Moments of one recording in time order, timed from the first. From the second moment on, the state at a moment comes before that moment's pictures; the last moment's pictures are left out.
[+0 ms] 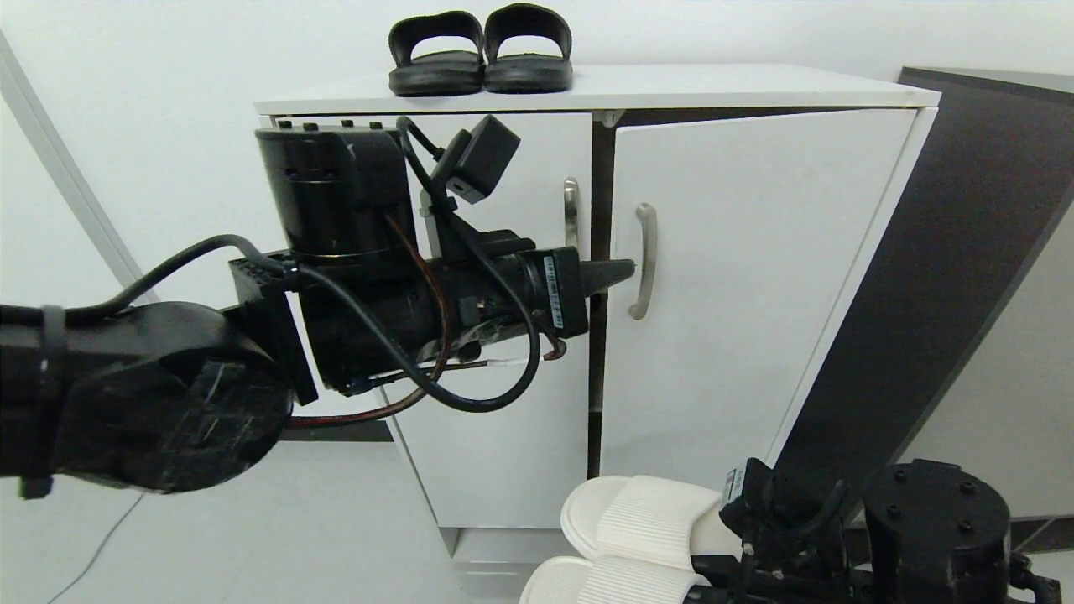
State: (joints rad) left arm -0.68 1.67 -1.09 -0.57 -0.34 -0.29; right arm 0.89 1.68 -0.33 -1.00 0.21 0.00
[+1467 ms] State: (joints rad) left arm -0.58 1.88 -1.35 -0.57 -0.39 -0.31; right arm 0.98 1.68 -0.29 -1.00 0.21 -0.01
